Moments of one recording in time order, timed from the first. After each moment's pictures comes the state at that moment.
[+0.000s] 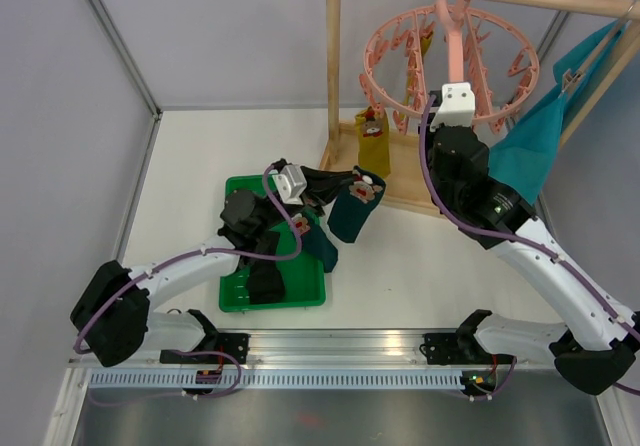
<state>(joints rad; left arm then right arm) -0.76 1.27 0.72 1.02 0.42 -0.01 0.69 1.13 1.35 -0.40 0.81 -0.02</state>
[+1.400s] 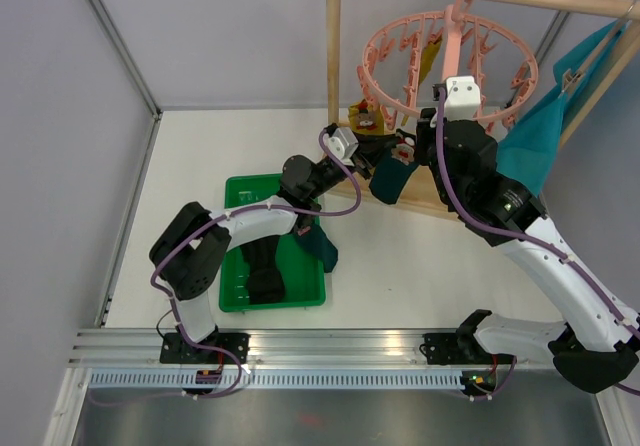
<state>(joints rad) -0.79 1.81 1.15 1.19 0.33 -0.04 0.69 1.14 1.44 -0.49 0.65 0.12</state>
